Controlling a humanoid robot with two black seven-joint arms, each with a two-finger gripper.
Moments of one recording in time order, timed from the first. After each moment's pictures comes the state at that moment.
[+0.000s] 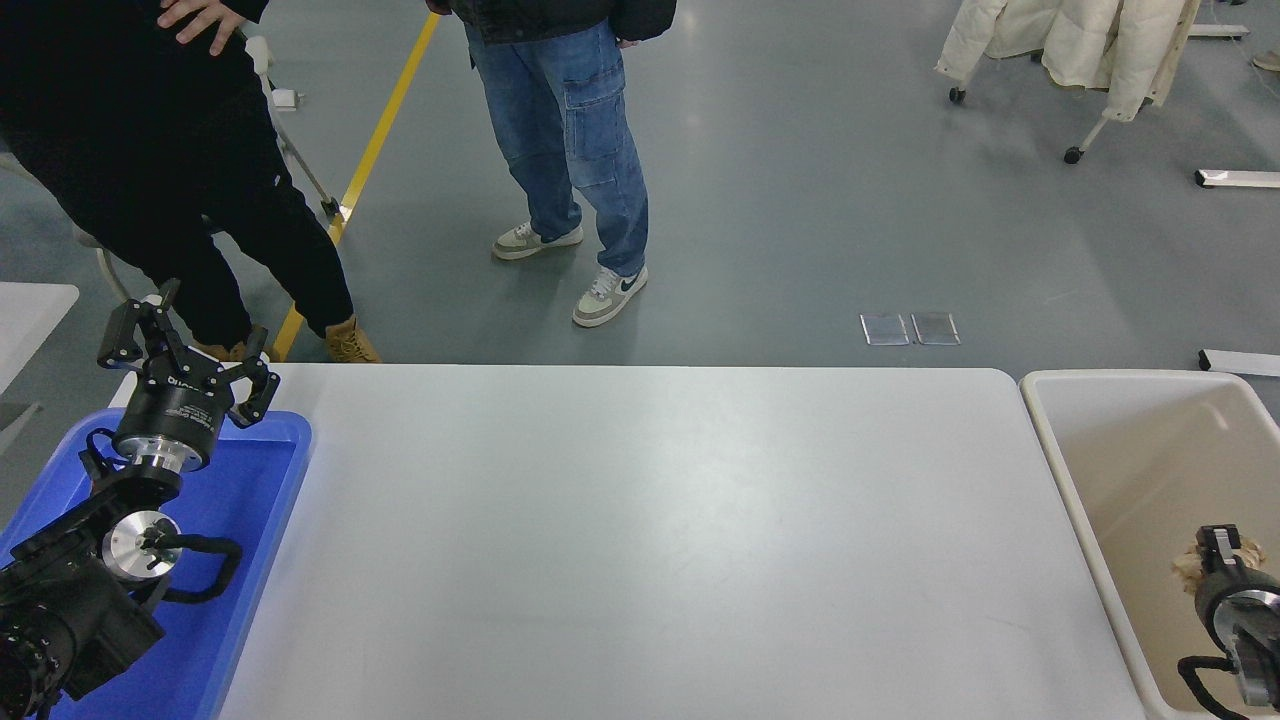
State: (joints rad) left arm -0.65 0.37 -0.67 -0.23 -0.08 -0.64 -0.64; right arm 0.53 -0.39 0.49 0.18 -0.45 -0.19 0.09
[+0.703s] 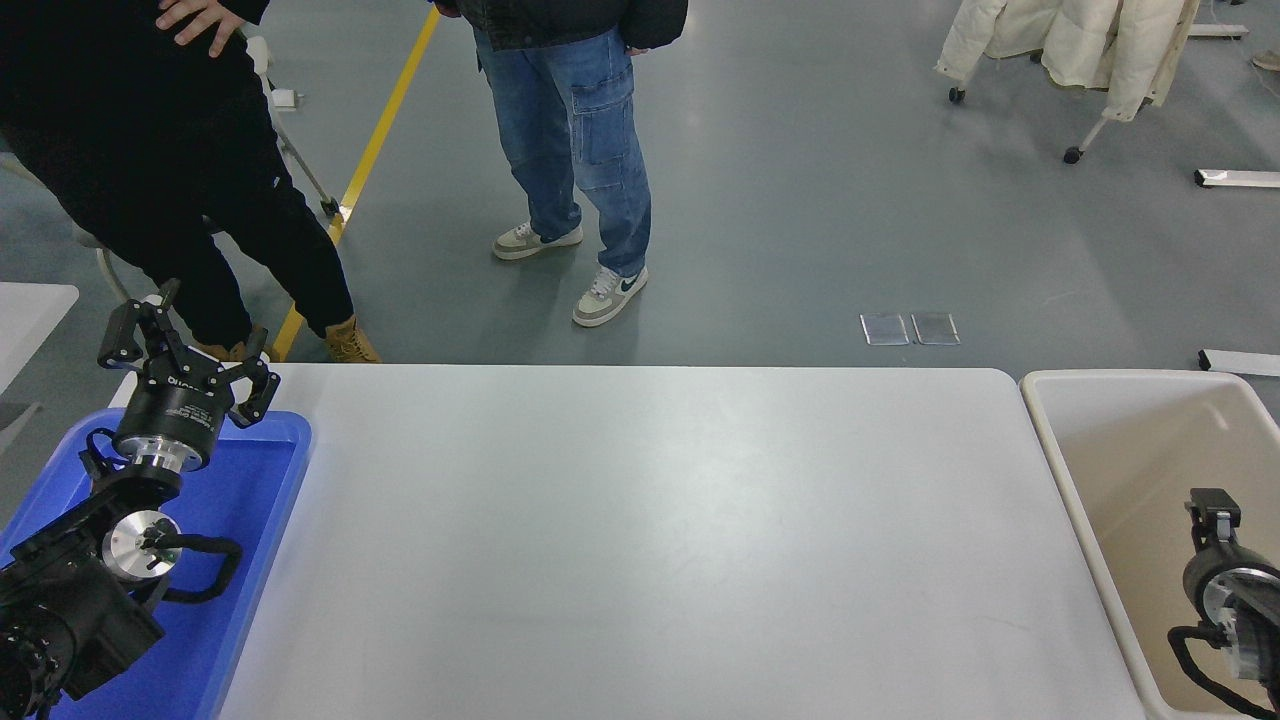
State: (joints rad) left arm -0.65 0.37 -0.67 -0.23 -0.08 -0.64 -0.64; right arm 0.54 -0.46 0.53 0.29 -0.39 -0.18 0.08
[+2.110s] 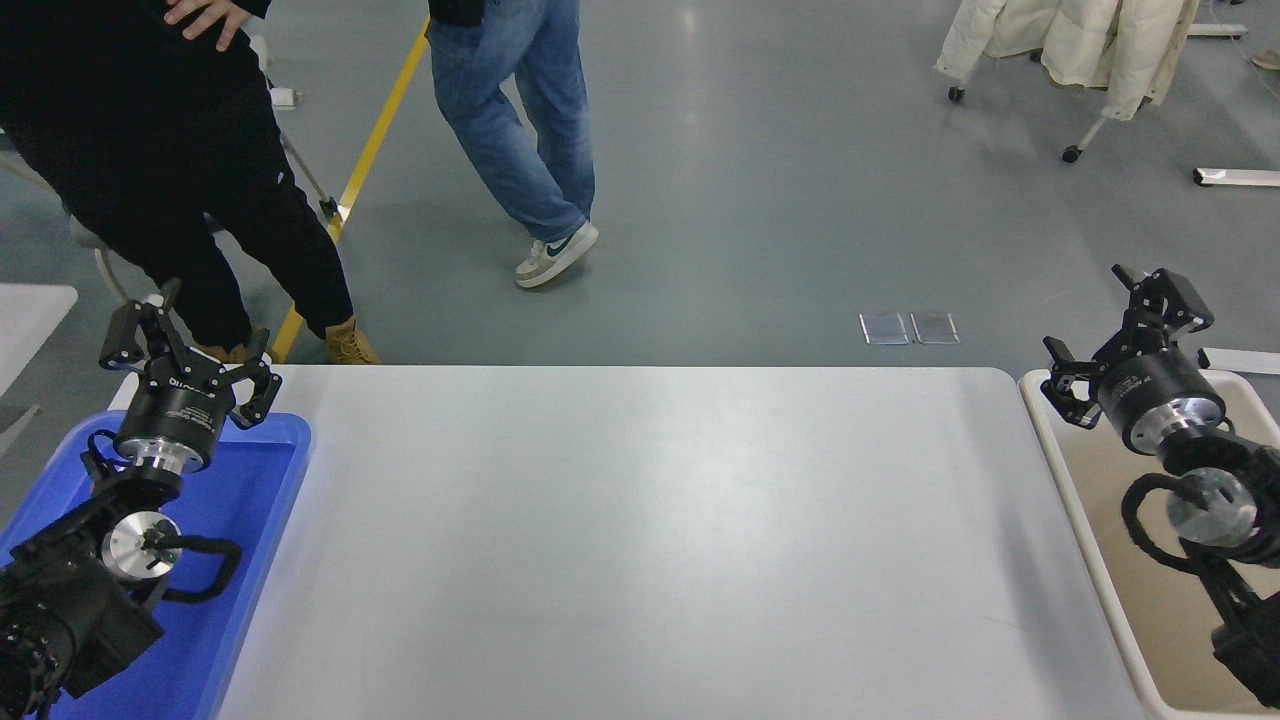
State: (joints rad) left arm -0.65 0.37 -0.67 -0.24 -0.08 -0.64 -0.64; right arm 0.48 -0.33 1.25 0.91 -0.40 -0.06 0.17
